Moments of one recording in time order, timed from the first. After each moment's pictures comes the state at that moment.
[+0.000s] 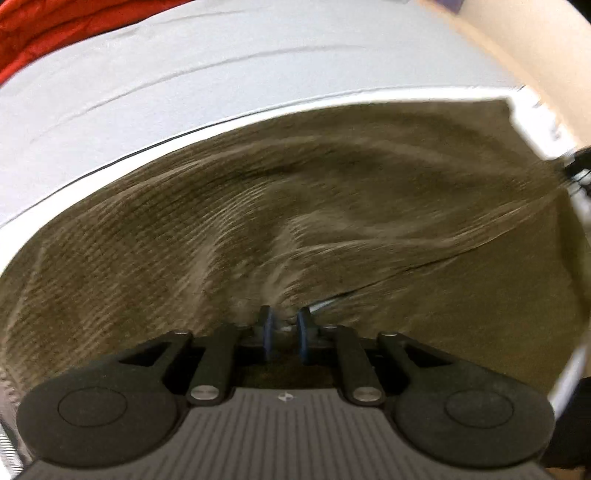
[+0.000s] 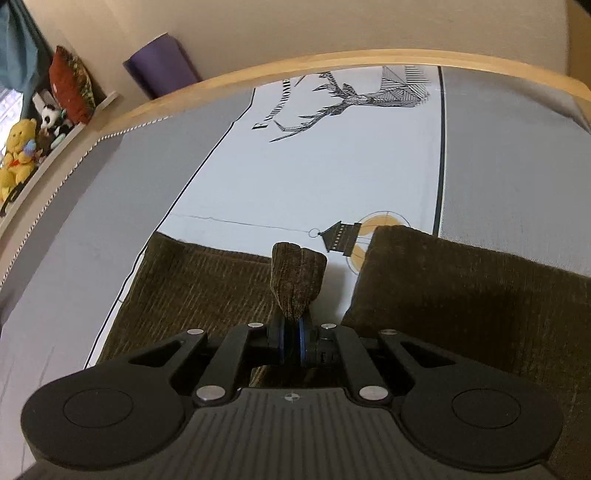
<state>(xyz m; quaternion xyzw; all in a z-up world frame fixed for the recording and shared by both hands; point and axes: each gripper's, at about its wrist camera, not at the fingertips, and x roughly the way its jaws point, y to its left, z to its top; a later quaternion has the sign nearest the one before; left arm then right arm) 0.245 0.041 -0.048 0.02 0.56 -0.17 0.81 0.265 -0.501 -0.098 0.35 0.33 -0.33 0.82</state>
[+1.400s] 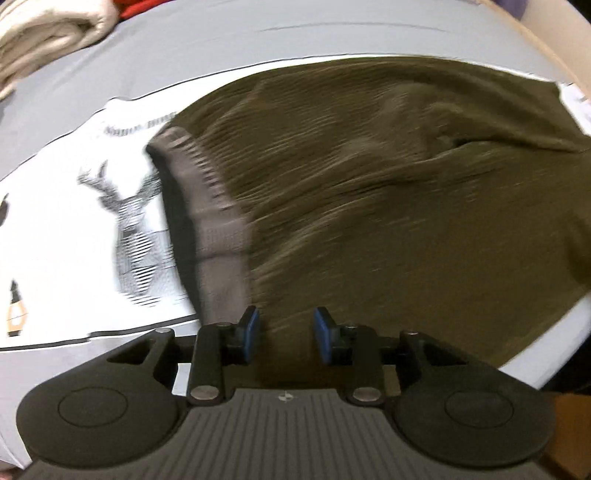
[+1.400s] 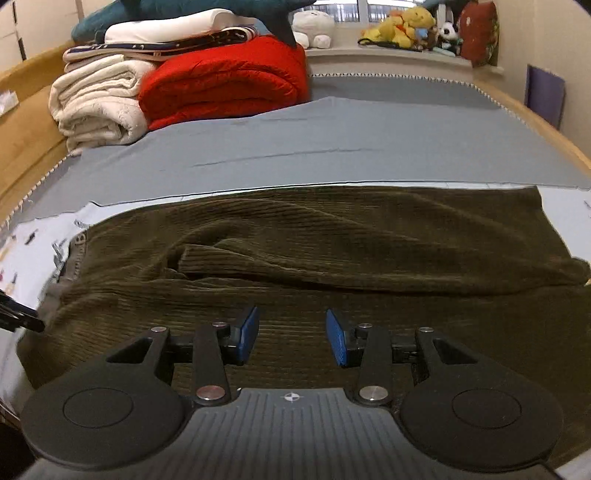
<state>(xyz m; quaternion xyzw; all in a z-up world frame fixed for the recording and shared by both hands) 0.076 0.212 -0.036 0.06 0.58 -0.03 0.81 0.107 -0.216 -0.001 0.01 0.38 0.14 0.91</state>
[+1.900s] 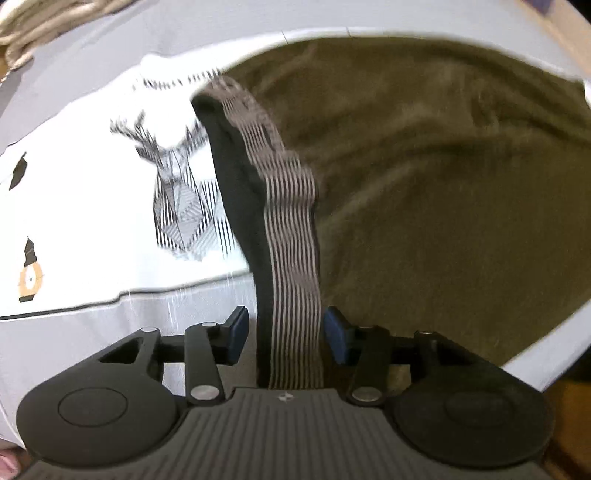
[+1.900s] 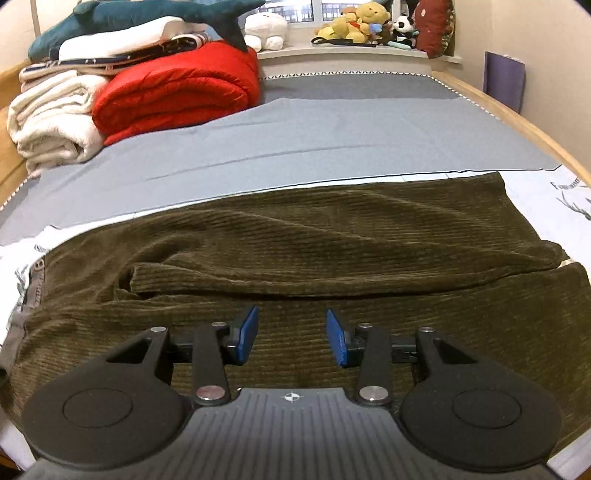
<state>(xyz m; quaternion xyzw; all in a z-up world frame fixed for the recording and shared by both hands) 0.060 0.252 -0.041 0.04 0.59 0.00 0.80 0.116 -0.229 -0.020 0.03 0.39 0.08 0.92</state>
